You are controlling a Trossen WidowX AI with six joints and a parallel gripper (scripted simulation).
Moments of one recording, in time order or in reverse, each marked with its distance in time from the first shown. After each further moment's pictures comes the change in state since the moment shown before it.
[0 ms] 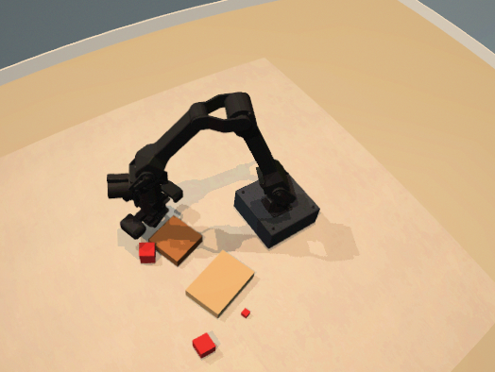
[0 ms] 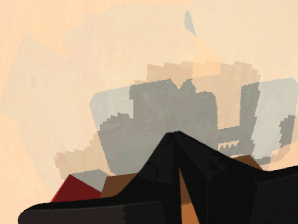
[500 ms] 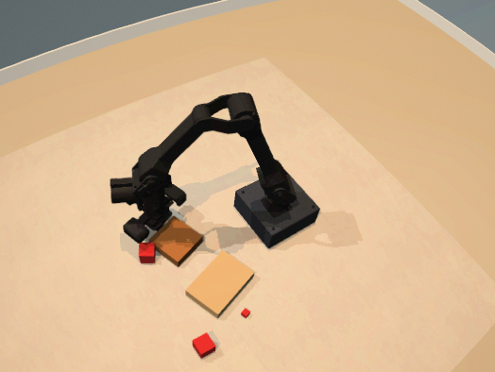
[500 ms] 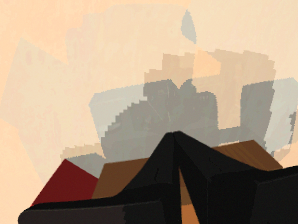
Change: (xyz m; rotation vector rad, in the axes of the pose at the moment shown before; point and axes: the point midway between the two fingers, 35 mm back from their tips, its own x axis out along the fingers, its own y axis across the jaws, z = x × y) arm 0.001 0.002 -0.014 0.001 0.001 0.000
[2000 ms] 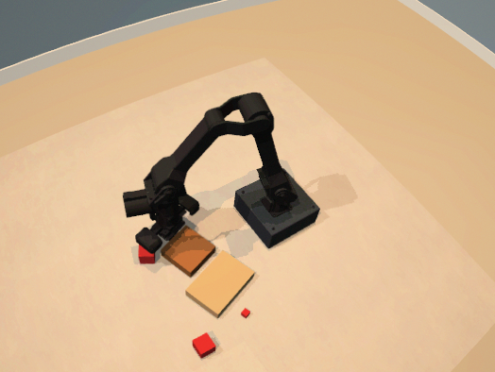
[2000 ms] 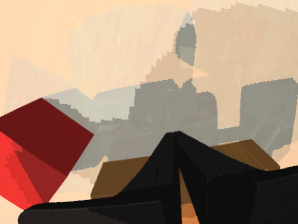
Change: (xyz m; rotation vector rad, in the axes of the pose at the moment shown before) arm -0.001 0.001 -0.046 0.001 0.000 0.002
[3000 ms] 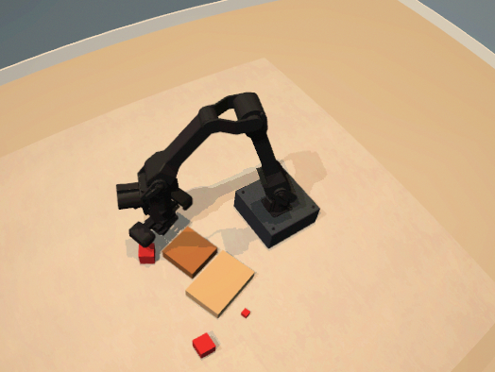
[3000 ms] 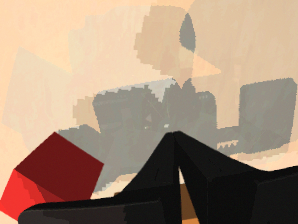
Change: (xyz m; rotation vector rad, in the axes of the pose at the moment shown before) arm -0.001 0.000 0.024 0.004 -0.002 0.001
